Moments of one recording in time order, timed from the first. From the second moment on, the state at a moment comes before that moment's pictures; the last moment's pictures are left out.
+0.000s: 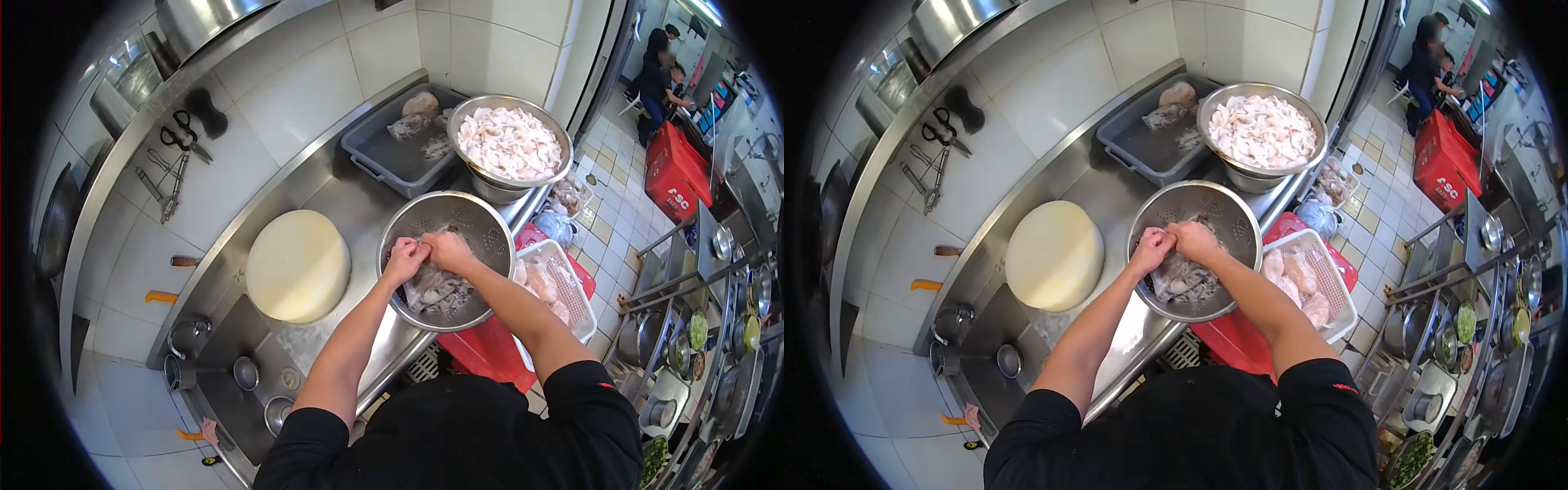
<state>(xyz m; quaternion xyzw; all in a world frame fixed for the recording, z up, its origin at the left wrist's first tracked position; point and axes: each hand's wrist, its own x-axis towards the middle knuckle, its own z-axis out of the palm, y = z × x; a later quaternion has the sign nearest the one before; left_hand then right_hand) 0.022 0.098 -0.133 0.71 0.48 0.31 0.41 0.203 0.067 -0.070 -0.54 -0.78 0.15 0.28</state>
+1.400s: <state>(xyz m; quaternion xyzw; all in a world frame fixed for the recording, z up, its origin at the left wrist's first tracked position) 0.019 0.076 -0.135 0.72 0.50 0.35 0.33 0.188 0.053 -0.123 -0.43 -0.58 0.54 0.41</state>
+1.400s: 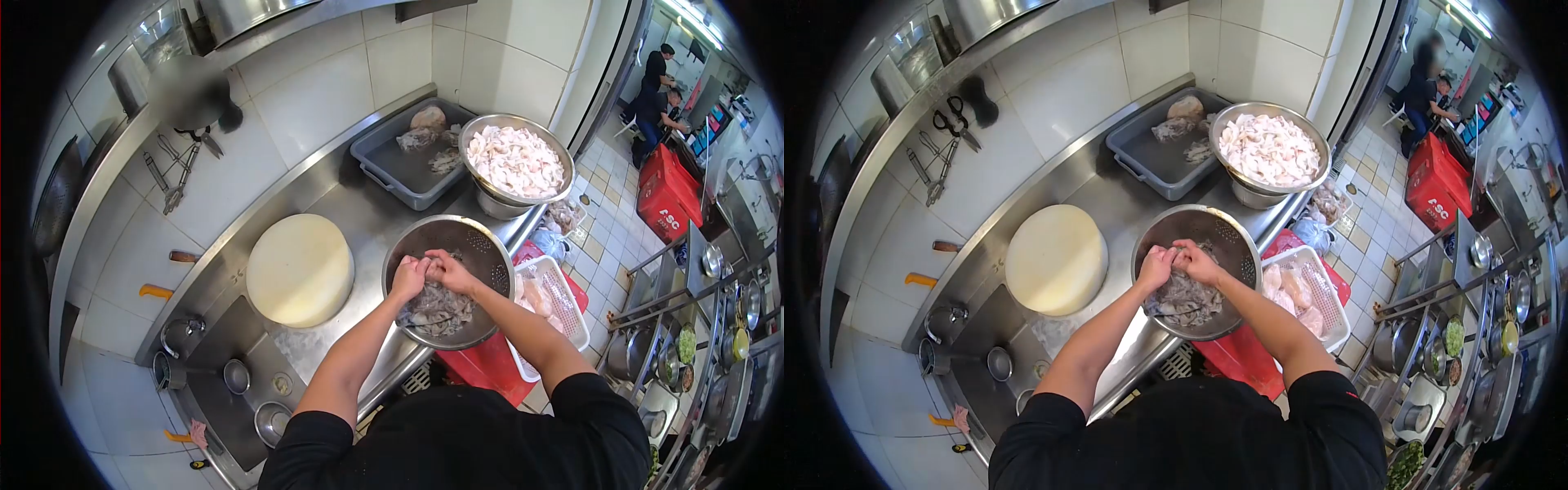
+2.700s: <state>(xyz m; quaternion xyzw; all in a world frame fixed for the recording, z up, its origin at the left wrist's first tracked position) -0.034 -0.013 -0.100 0.75 0.62 0.06 0.23 0.187 0.036 -0.112 -0.54 -0.84 0.08 0.00</state>
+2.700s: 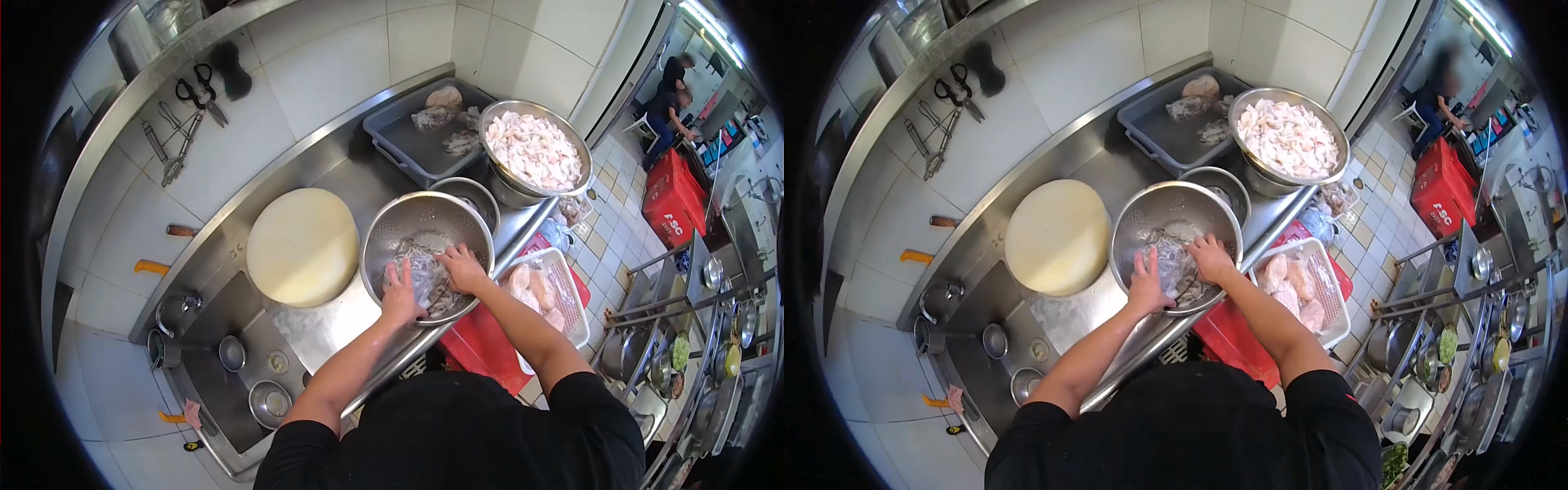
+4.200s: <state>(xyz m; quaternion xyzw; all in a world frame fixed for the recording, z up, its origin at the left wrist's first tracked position) 0.002 0.080 -0.045 0.75 0.60 0.14 0.23 0.175 0.076 -0.092 -0.67 -0.65 0.29 0.22</state>
